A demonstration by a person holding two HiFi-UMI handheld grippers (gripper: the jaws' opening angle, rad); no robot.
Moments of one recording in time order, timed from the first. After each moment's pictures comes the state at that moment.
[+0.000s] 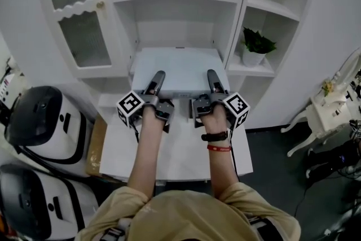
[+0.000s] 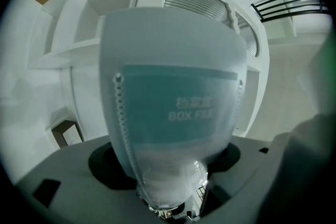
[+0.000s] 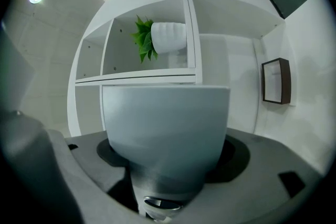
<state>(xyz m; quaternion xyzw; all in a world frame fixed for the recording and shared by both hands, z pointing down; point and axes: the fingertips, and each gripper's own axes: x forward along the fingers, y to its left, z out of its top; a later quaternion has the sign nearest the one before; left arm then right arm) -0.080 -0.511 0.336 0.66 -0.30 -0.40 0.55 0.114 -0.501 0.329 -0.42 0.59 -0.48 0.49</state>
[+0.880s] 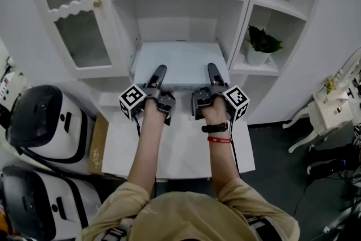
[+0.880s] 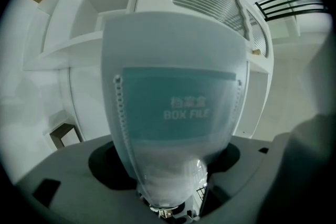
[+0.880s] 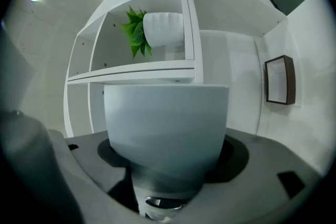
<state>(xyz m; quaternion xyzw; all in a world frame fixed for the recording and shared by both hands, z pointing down) -0.084 -0.554 0.343 0.66 -0.30 -0.40 0.56 0.110 -0.544 0.333 -0.43 0.58 -0.48 0.49</state>
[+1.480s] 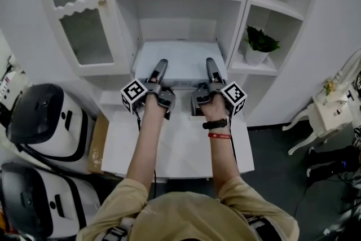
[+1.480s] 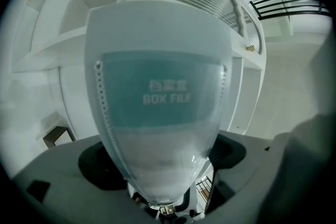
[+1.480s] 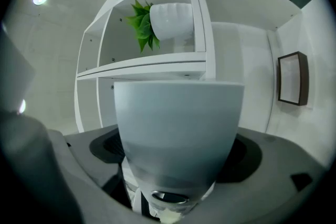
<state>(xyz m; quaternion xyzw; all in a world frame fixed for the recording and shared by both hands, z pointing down) -0.079 -0.555 0.334 0.69 -0.28 -0.40 0.54 0.102 -0.545 0.322 -0.39 0.63 -0.46 0.49</state>
